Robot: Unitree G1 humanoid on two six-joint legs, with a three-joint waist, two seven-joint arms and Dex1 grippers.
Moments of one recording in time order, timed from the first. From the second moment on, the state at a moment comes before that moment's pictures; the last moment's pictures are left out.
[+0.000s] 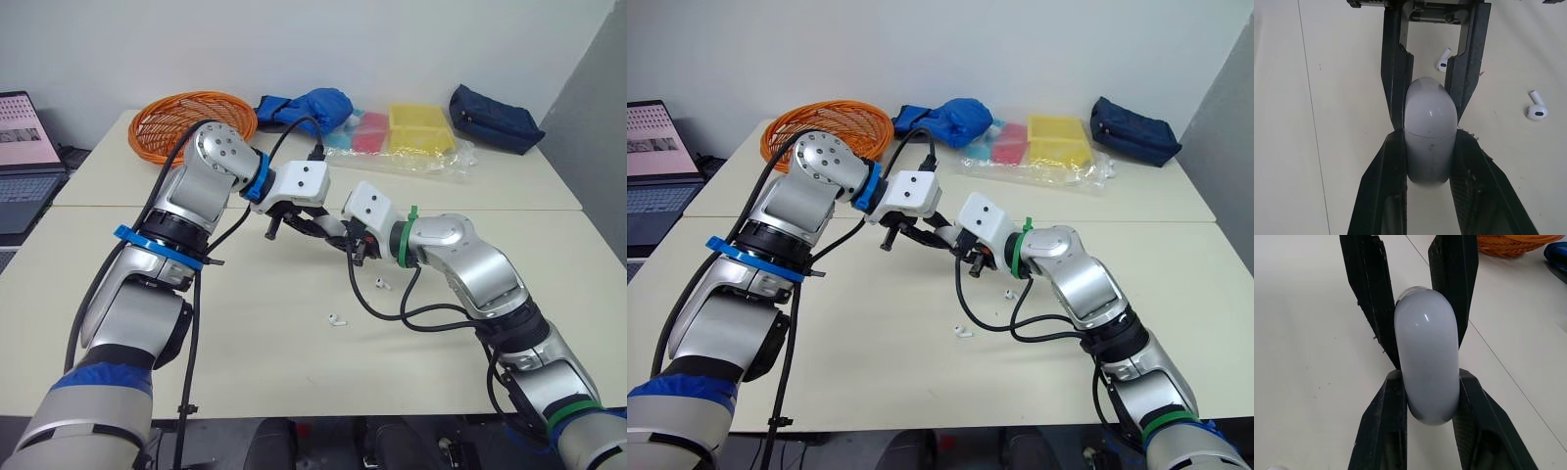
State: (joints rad) left arm -1.18 0.57 -0.38 0.55 0.04 0.04 -1.56; right arm -0.78 -0.40 0.36 -0.16 0.10 0.77 0.74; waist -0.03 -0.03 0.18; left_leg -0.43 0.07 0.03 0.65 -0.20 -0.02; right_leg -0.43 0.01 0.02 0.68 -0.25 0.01
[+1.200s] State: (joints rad) left arm -0.66 0.48 -0.03 0.03 -0.55 0.80 -1.28; right arm -0.78 -0.59 0.14 -0.36 0.49 1.00 0.84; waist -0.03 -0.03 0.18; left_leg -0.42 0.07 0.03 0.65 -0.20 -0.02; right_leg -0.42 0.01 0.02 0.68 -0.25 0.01
